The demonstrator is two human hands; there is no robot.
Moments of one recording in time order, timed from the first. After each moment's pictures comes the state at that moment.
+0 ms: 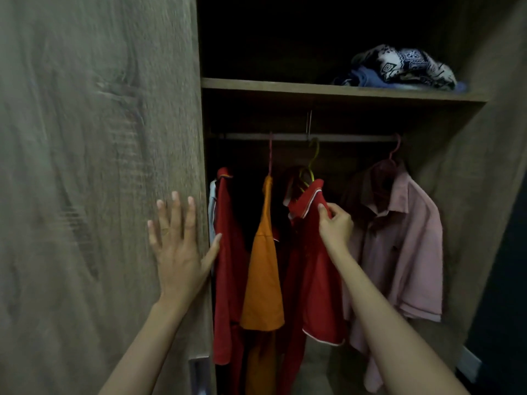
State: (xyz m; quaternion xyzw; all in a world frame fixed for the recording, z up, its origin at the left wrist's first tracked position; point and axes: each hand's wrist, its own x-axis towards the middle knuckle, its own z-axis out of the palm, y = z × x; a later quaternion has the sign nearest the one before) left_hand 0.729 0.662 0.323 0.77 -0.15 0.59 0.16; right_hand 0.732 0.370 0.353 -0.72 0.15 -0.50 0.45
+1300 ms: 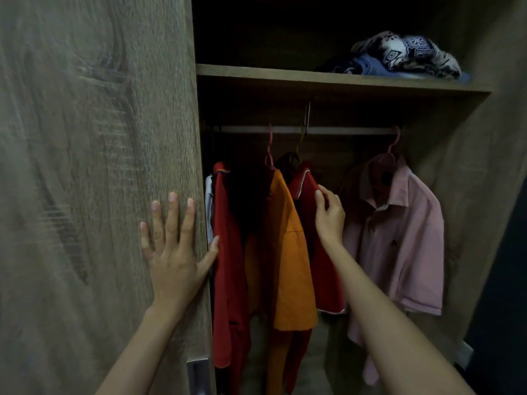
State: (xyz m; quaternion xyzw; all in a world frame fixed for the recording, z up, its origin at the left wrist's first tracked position) left_hand 0.745 0.665 0.311 0.75 -0.15 0.64 0.13; right_hand 0.757 0.368 0.348 -0.73 0.08 -0.50 0.46
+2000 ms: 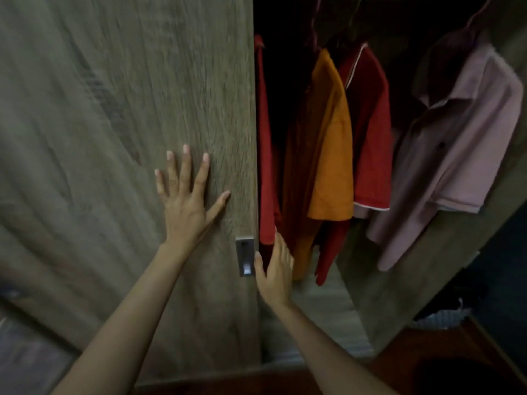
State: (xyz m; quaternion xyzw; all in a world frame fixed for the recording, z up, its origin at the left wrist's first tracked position) left_hand 0.736 0.752 0.214 0.82 -0.21 0.52 0.11; right_hand 0.645 0.601 0.077 -0.86 0.08 -0.32 0.39
